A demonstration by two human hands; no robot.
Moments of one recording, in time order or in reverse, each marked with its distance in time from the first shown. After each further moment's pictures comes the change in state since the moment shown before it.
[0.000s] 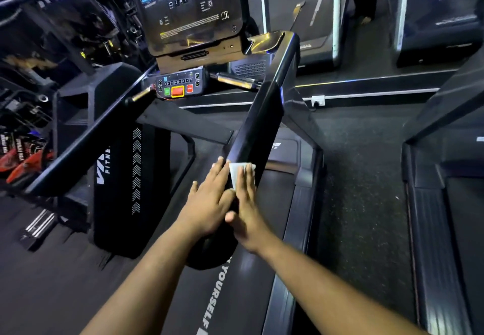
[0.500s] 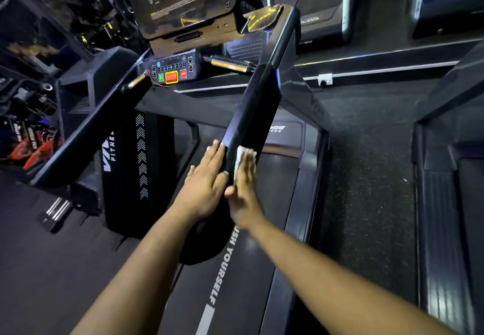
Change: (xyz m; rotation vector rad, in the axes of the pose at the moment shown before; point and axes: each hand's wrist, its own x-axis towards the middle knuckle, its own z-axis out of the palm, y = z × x) left_hand 0.019 0.013 0.002 -0.023 0.033 -0.014; right_hand 0.017 0.016 -0.002 0.105 0.132 0.120
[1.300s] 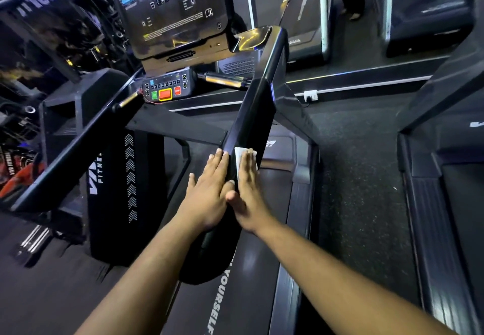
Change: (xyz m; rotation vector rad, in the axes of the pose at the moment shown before) left_hand 0.009 -0.003 -0.004 0.087 -0.033 0.049; right_hand 0.021 -0.004 -0.011 -0.181 -0.029 -0.104
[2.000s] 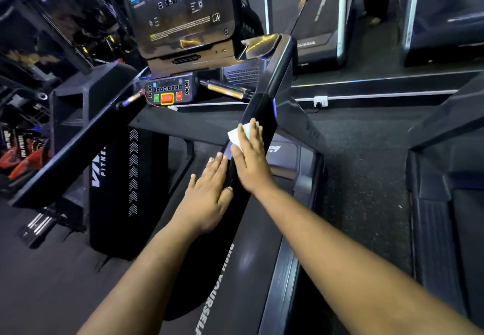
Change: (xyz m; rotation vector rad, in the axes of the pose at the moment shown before) left_hand 0.044 0.015 0.000 0.032 0.040 -0.014; right_hand 0.123 0.038 -0.046 -0.031 0.126 0.046
